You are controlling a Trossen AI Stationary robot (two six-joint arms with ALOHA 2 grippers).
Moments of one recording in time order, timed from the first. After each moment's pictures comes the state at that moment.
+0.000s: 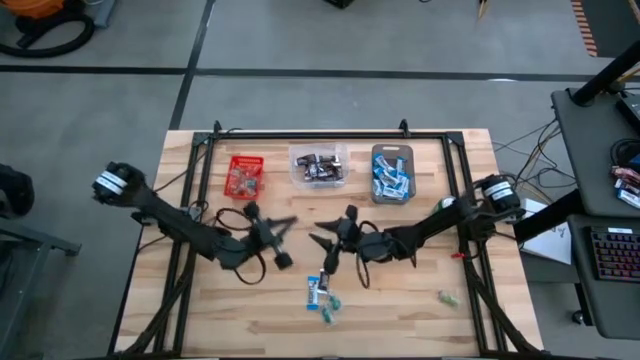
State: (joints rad) left arm -0.50 1.42 0.59 0.75 -1.08 0.12; right arm 0.29 1.84 0.93 0.79 0.62 0.23
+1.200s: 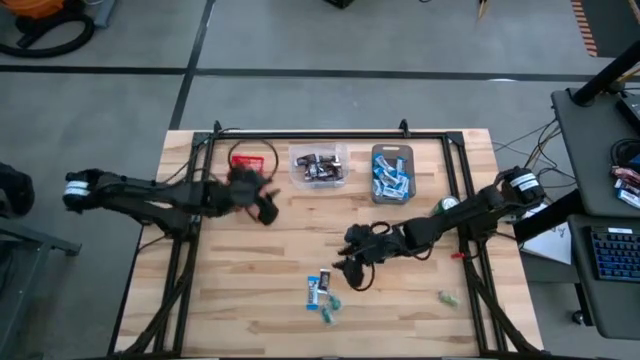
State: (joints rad) left arm 0.03 1.03 0.62 -0.25 -0.57 -0.38; right arm 0.31 1.63 0.93 0.07 0.18 0.79
